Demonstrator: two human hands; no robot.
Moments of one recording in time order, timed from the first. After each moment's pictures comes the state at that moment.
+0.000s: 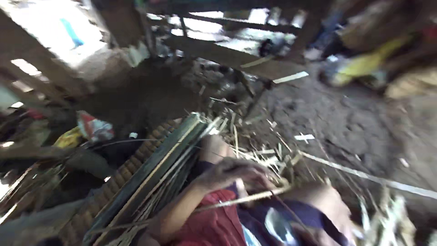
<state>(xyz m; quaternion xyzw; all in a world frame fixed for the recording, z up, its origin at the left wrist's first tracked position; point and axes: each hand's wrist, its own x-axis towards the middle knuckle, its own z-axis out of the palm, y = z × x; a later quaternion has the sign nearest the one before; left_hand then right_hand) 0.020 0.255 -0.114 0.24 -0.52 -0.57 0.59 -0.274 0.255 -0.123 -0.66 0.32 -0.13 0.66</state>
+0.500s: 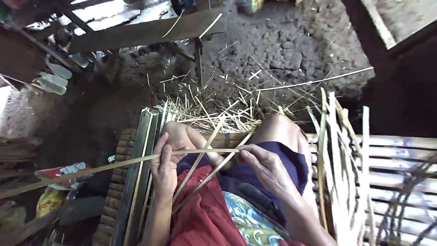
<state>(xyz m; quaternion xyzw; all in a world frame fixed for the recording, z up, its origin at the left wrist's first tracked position) 0.013 0.263 -0.142 0.50 -0.35 -0.45 0.66 -0.235 0.250 -0.171 -0.61 0.47 -0.41 0.48</state>
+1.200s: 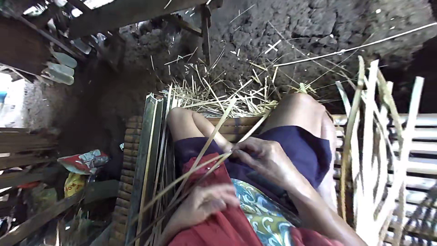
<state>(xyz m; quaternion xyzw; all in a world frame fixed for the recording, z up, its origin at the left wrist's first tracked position) 0.007 0.346 -0.141 0.42 -0.56 -0.64 0.32 -0.222 0.250 -0.179 -0.72 0.44 -0.33 0.42</state>
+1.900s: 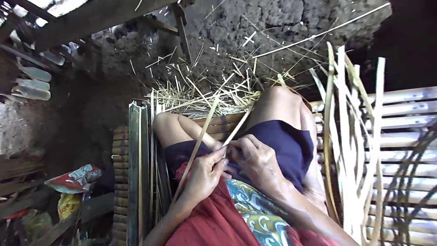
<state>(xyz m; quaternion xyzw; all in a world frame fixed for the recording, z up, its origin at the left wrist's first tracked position) -0.047 0.265 -0.145 0.53 -0.50 -0.64 0.25 -0.210 0.260 -0.189 -0.73 0.55 -0.37 0.16</state>
